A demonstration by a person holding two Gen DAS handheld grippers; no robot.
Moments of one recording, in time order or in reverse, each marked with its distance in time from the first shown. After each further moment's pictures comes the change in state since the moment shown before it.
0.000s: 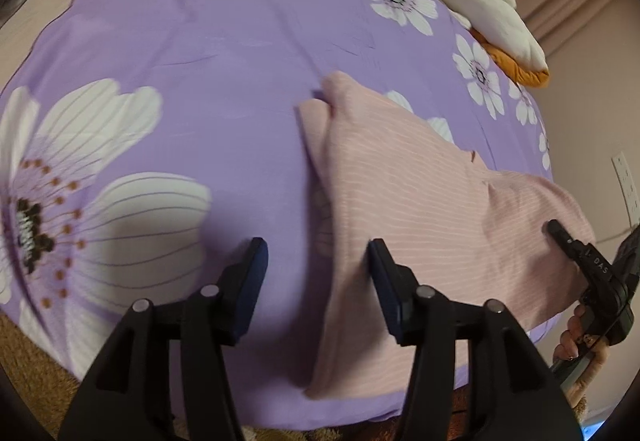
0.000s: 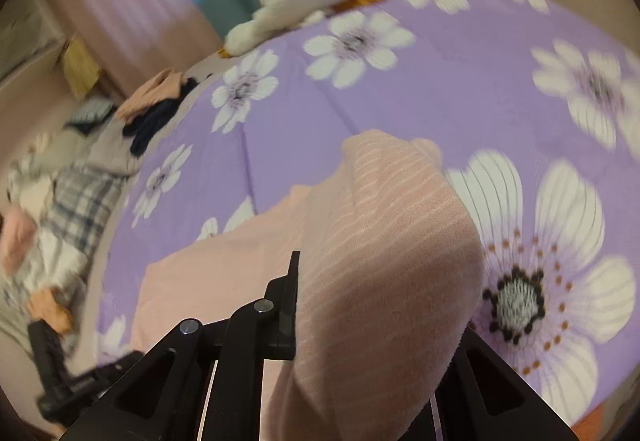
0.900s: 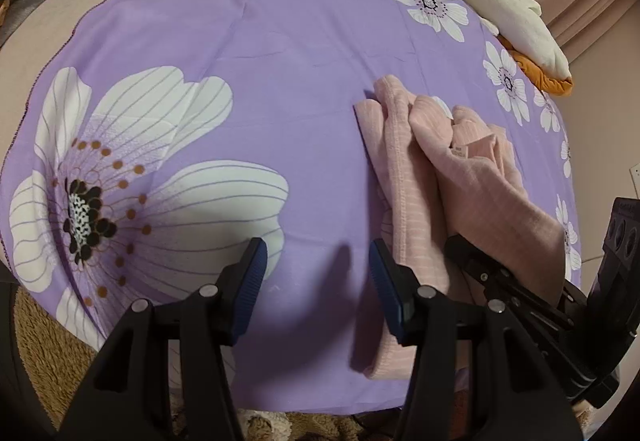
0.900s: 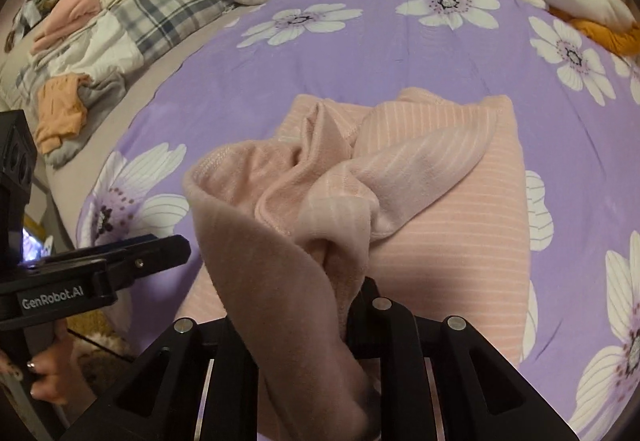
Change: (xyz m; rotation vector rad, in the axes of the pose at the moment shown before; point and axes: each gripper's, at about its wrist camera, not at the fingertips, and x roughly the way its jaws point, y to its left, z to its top) left arm -0.014 0.023 -0.005 -0.027 0.008 0.074; right arm 0.070 0.157 -0.083 -0.483 0.310 0.150
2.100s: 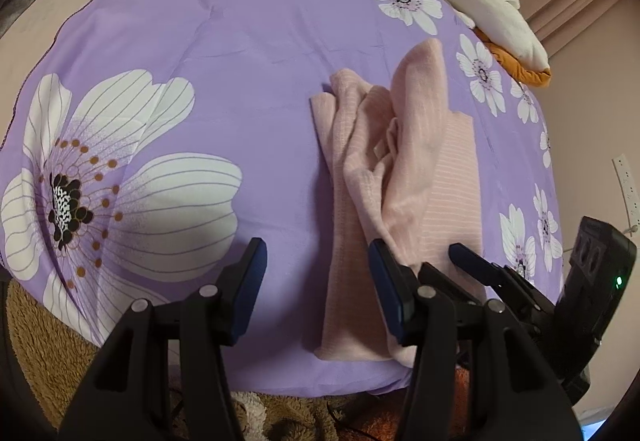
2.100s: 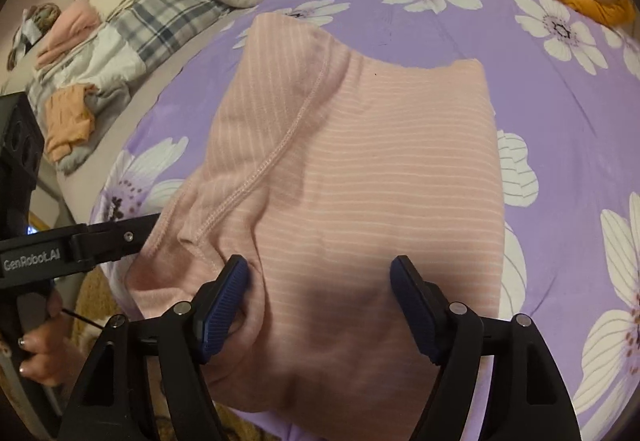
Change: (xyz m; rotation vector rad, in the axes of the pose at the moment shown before) left arm -0.012 -0.025 -0.004 0.029 0.010 -0.062; right arm -0.011 -0.010 -0.016 0.070 -0.001 0.035
